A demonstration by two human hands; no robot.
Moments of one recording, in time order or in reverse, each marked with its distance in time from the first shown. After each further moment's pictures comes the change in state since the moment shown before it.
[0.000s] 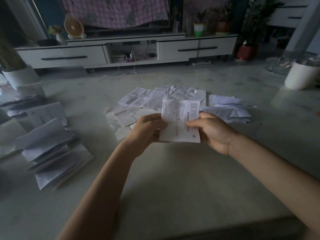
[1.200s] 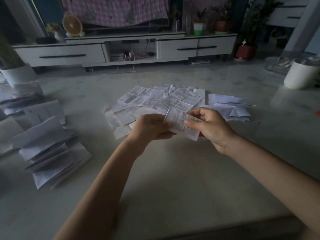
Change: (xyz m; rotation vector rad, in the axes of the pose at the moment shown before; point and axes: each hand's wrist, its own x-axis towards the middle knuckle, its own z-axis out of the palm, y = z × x) left_hand -0.006 0.001 0.008 0.137 0.041 0.048; right_hand 0.003 0.007 -0.002 -0.227 0.179 -0.245
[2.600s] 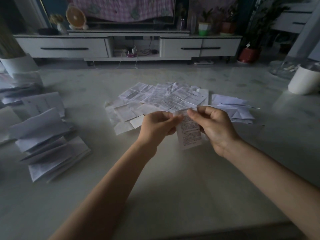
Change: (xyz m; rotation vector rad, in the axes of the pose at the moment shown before) left_hand -0.004 -0.001 0.024 -0.077 0.184 0.063; right_hand -0.001 0.001 0.007 0.181 0.072 -0.031
